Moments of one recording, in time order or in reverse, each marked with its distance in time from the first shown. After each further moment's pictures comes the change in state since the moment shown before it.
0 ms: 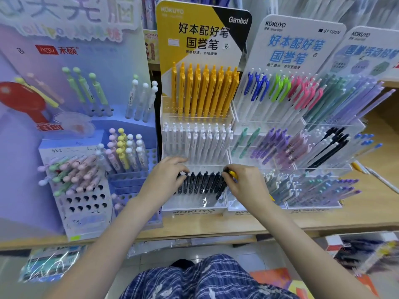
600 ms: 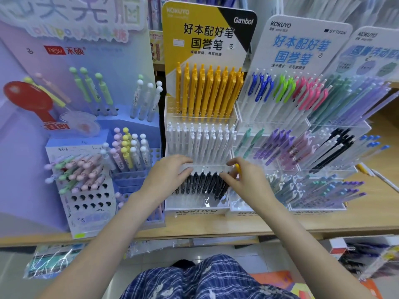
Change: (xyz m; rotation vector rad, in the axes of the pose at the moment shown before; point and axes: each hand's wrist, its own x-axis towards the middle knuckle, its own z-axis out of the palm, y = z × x) left_hand 0.002 0.009 -0.016 -0.092 0.025 -0.034; right_hand 0.005 -0.019 -0.019 0.116 -0.188 0.208
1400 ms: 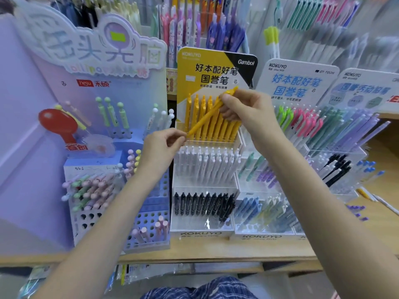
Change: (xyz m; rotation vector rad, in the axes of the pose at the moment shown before) left_hand 0.033 0.008 -0.075 -0.525 0.424 -0.065; right_hand 0.077 -0.099 -0.098 0.762 0.183 -0.270
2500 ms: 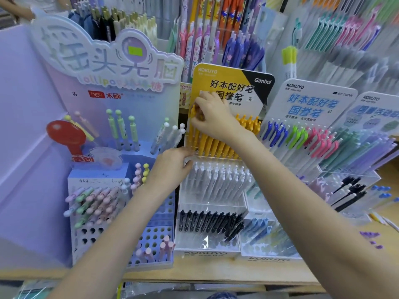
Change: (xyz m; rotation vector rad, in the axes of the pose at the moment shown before) left_hand 0.015 -0.009 -0.002 0.557 -0.210 0.070; right_hand 0.078 0.021 0.071 -1.118 -0.270 -0.361
